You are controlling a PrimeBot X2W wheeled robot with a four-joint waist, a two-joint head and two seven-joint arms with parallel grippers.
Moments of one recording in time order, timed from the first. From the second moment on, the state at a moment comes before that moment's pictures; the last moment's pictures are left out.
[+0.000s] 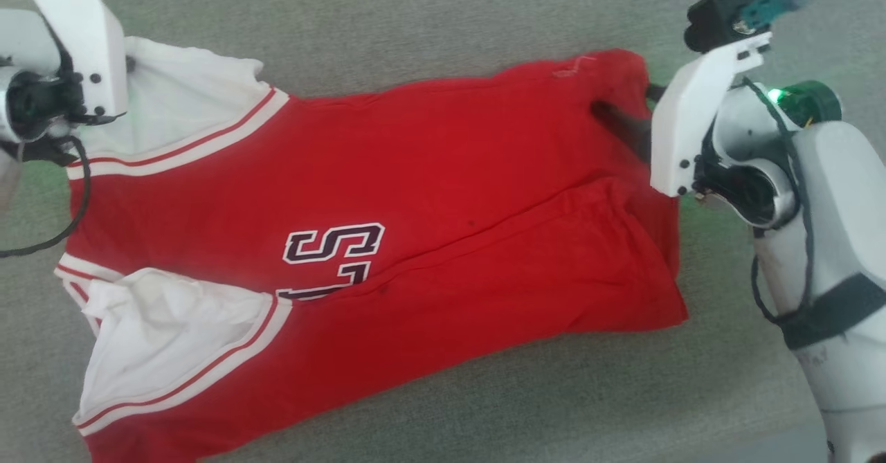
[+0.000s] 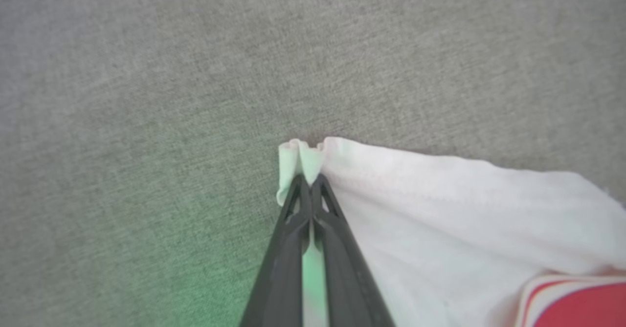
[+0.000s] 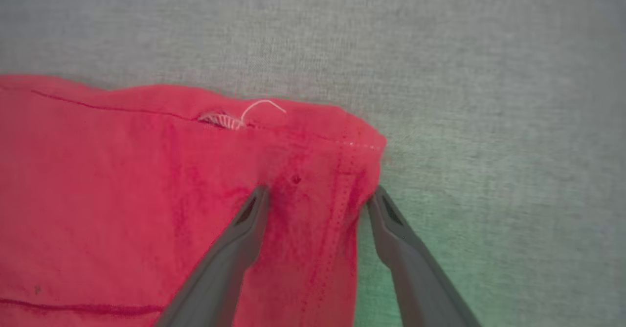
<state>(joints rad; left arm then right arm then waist) -1.21 0.68 -0.80 0.69 -1.03 0.09 0.77 -0.80 -0.24 0.26 0.38 0.55 0.13 0.70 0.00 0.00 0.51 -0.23</state>
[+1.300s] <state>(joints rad) -0.99 0.76 -0.85 0.18 -1.04 0.16 0.79 -0.56 -0.47 0.18 0.11 0.64 0.13 0.85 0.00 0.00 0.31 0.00</state>
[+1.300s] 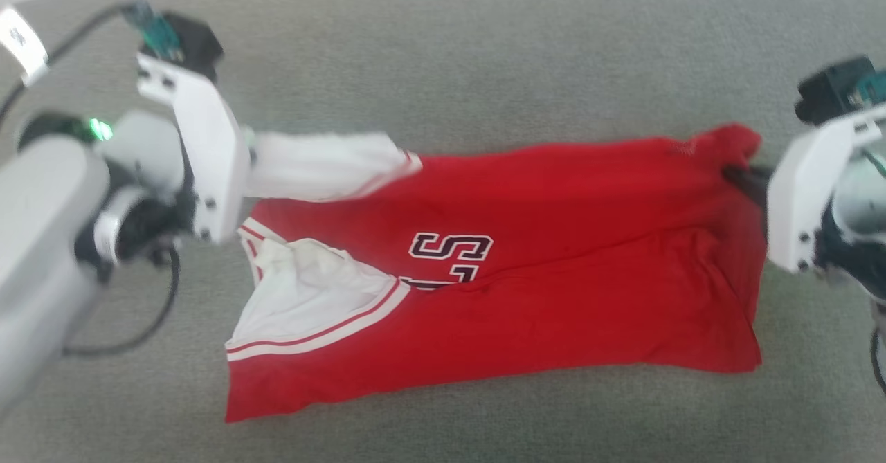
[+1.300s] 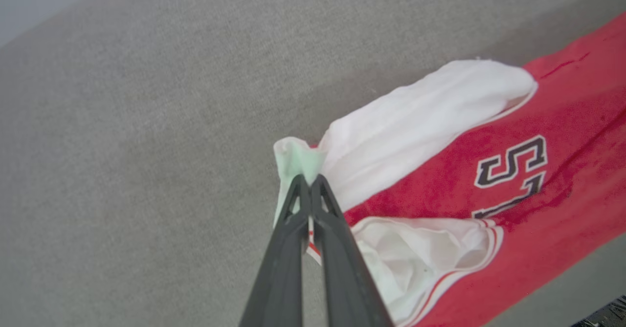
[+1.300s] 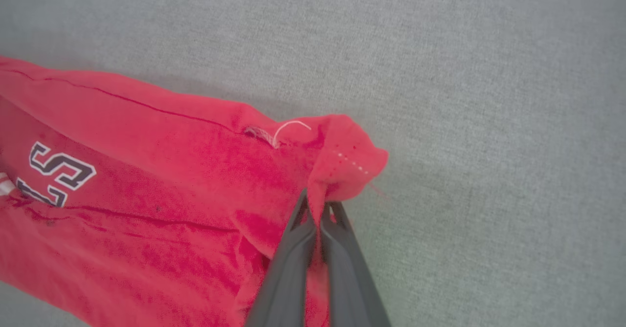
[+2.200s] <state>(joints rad) -0.65 0.78 -0.87 0.05 -1.14 0.27 0.67 -0.31 -0.34 0.07 0.12 0.57 0.13 0.91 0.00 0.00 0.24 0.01</state>
